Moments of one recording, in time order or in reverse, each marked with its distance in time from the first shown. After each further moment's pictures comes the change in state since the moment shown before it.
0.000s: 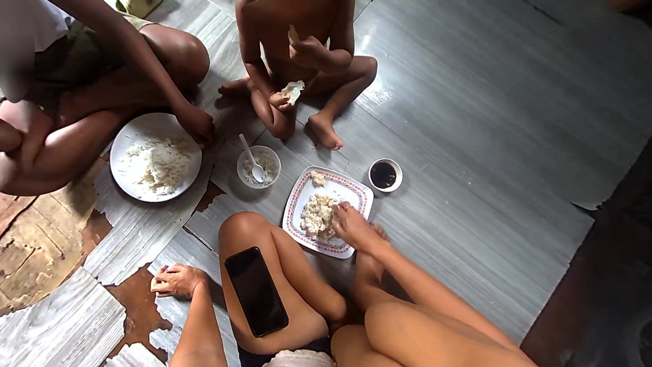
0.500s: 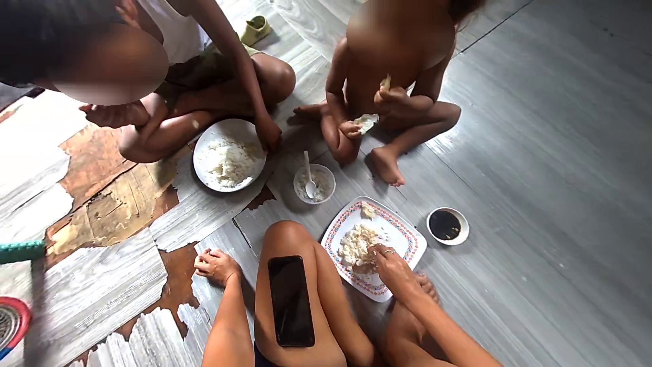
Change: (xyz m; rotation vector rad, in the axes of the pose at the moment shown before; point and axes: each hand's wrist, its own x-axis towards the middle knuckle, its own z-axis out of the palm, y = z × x) left_hand -0.004 0.013 -0.007 -0.041 0.012 -0.060; right_hand 0.004 0.013 0.039 -0.137 0.378 -0.343
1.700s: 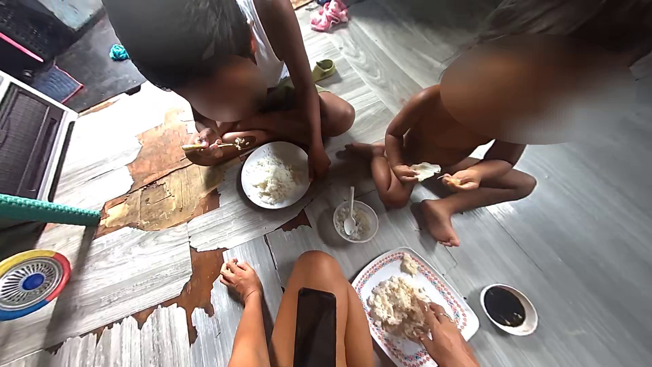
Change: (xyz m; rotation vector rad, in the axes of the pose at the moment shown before) left_hand 0.004 -0.003 0.007 -0.037 0.002 -0.017; right_hand 0.013 0.006 -0.036 0.031 -0.373 0.251
